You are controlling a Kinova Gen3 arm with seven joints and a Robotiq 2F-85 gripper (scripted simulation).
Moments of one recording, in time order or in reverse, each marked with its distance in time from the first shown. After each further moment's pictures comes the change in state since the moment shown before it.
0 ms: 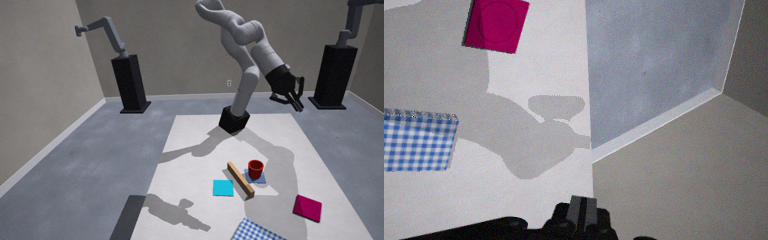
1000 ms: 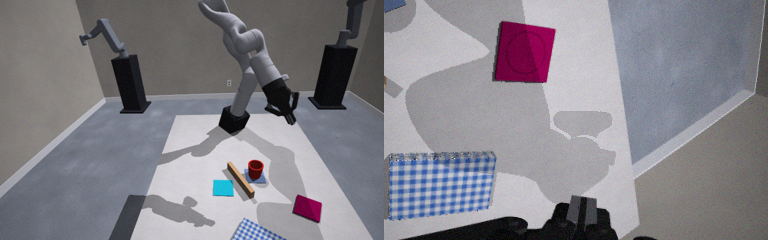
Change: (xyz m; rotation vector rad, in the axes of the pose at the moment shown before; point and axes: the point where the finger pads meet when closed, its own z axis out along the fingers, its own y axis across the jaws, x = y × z) arm 0.016 -0.043 0.025 0.093 0.044 0.123
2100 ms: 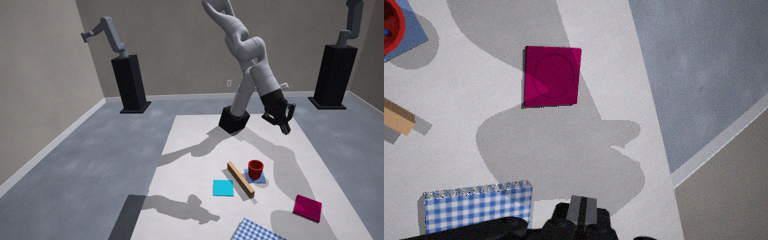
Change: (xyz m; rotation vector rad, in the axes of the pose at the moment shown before) arm 0.013 -0.035 0.025 0.086 0.035 0.104
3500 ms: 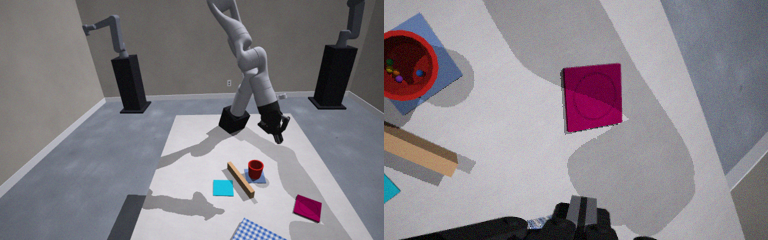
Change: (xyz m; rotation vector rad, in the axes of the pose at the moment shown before) arm 0.012 -0.045 0.030 0.112 0.030 0.124
